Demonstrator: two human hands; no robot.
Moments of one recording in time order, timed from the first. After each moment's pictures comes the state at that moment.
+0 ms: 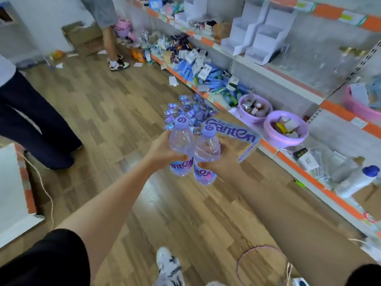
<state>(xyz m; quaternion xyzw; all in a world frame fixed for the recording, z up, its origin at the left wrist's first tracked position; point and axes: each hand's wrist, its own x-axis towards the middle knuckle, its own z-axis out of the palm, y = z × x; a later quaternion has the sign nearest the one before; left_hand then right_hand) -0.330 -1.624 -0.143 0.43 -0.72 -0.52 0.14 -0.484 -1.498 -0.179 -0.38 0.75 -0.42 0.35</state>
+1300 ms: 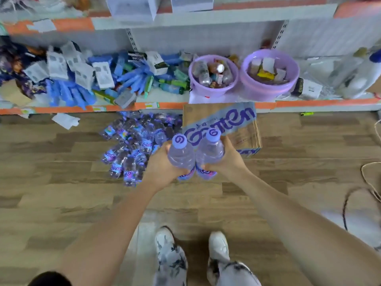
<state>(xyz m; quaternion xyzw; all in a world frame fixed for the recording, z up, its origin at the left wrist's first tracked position) -0.675 -2.146 -0.410 0.15 -0.87 -0.44 -0.17 -0.701 -1.953 -0.421 0.06 0.83 -0.50 0.23</state>
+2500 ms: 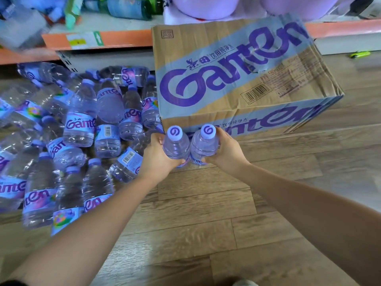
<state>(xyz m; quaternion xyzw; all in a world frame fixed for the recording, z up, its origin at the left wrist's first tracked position) -0.783 -2.171 -0.918 0.11 -0.90 -0.41 -0.11 -0.787 -1.983 -0.916 0.02 0.90 -0.43 0.13</state>
